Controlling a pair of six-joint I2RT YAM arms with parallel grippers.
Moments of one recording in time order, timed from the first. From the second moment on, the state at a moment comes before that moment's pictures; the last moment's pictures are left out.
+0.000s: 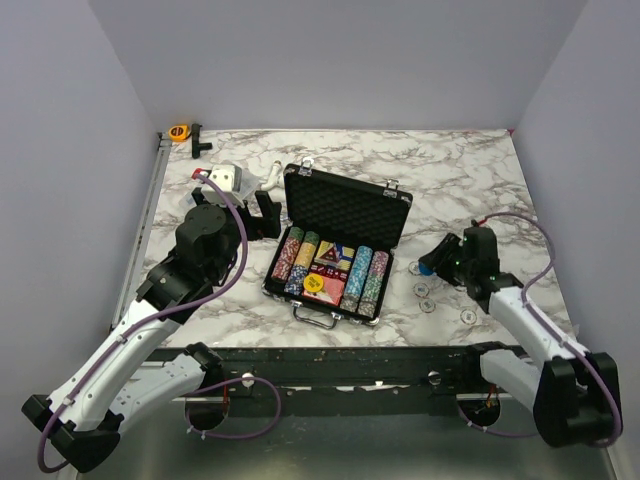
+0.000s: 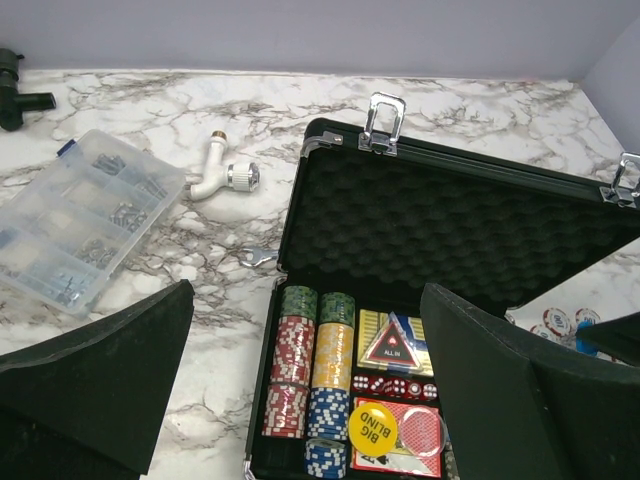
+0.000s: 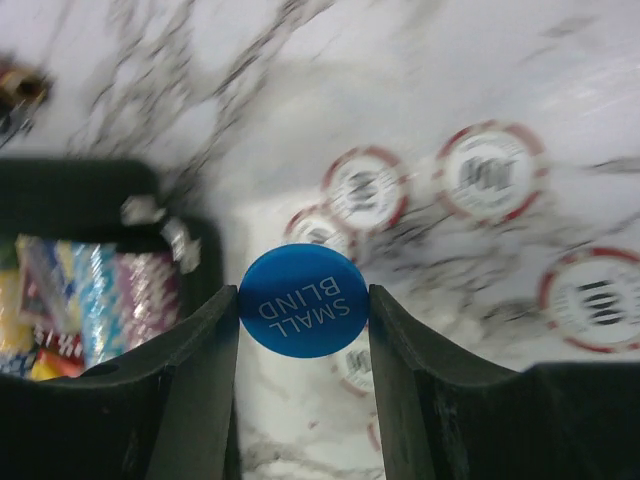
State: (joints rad) left arm -0.64 0.81 0.98 -0.34 -0.37 -0.29; right arm 0.06 1.07 0.48 -0.20 -0.07 0.65
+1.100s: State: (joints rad) left arm -0.63 0.80 0.97 -0.33 -0.44 -0.30; right arm 0.93 1.67 0.98 -0.03 0.04 0.37
